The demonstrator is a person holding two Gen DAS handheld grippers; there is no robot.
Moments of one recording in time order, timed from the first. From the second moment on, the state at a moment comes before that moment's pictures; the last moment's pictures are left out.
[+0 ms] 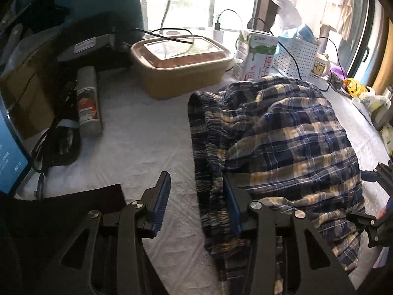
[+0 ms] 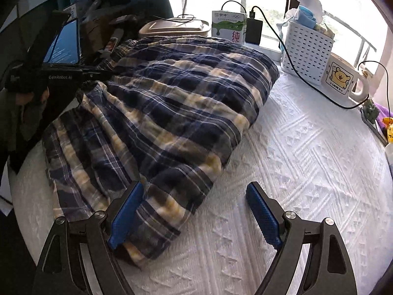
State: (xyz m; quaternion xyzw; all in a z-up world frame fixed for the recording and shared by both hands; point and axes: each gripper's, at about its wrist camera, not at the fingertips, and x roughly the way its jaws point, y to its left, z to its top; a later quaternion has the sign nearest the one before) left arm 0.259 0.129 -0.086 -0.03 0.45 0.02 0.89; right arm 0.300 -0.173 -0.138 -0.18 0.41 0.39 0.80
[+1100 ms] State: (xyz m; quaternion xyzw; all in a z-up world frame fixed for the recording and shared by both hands) left arm 0.352 0.146 -0.102 -0.10 0.45 -0.10 0.88; right arm 0.353 -0.204 -0.086 -0.08 0.36 0.33 0.87
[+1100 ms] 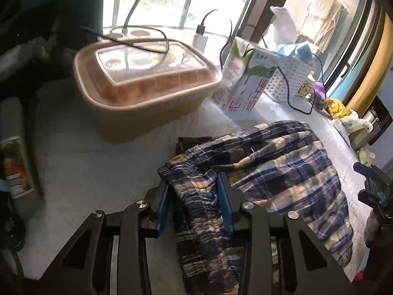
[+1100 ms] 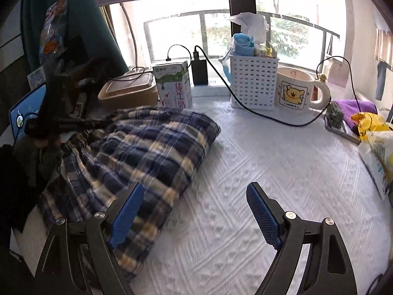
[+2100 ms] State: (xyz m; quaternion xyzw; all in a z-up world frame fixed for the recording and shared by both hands) left arm 0.363 0.141 -0.098 -0.06 0.49 -0.10 0.86; right arm 0.439 -0.185 -0.111 -0.01 0.42 0.32 0.85
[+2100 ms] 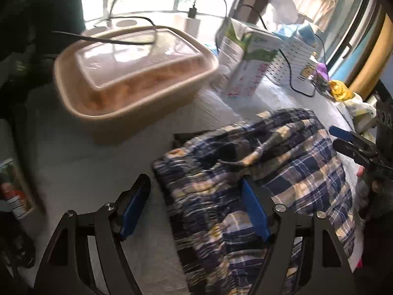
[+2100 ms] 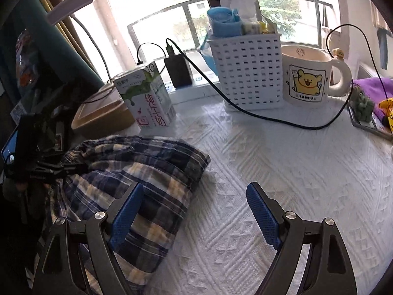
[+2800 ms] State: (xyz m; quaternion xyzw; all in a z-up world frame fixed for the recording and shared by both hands) left arm 0.264 0.140 -0.064 -0.07 0.47 -0.07 0.88; right arm 0.310 -0.177 -0.098 -0.10 0.41 0.37 0.83
